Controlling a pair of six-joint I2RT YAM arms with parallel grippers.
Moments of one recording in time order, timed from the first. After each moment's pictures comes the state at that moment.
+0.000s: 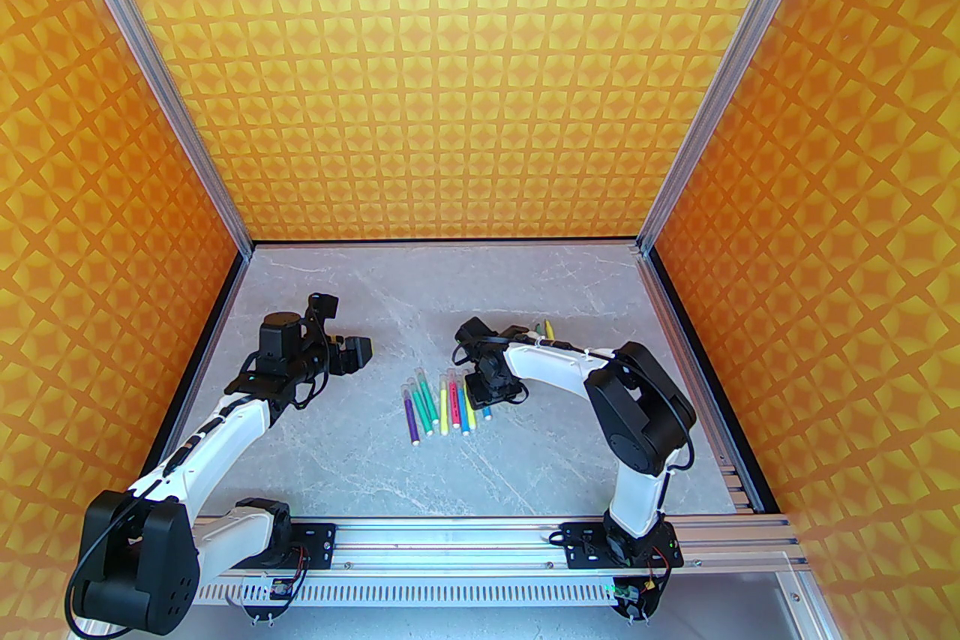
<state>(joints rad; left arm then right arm) -0.14 1.16 0.66 -0.09 0.42 -0.20 0.67 1.87 1.19 -0.78 0.02 0.36</state>
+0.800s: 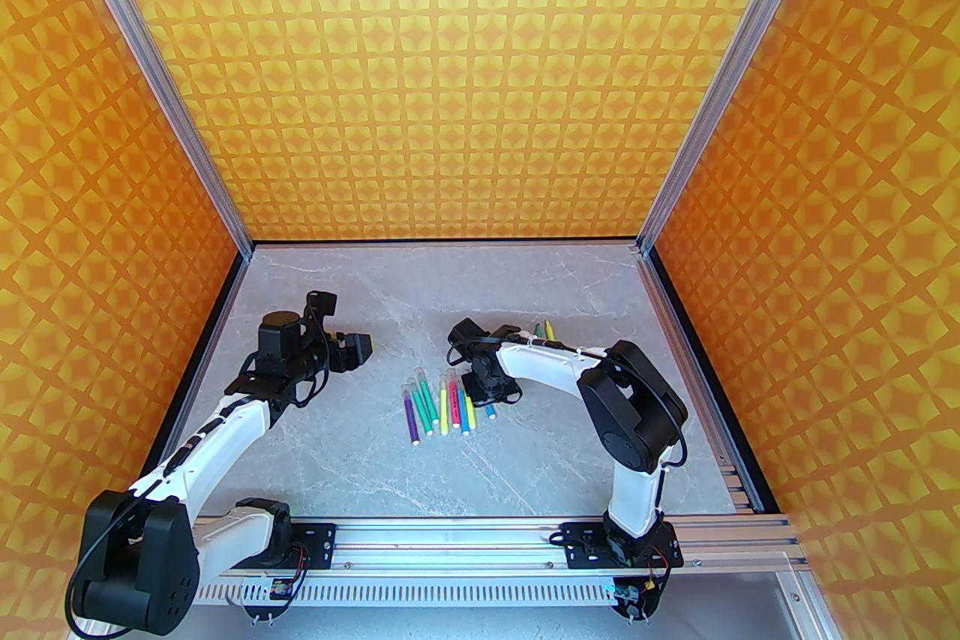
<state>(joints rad) -0.14 1.16 0.65 -0.02 0.44 -0.24 0.69 1.88 1.21 -0.79 0.05 0.41</state>
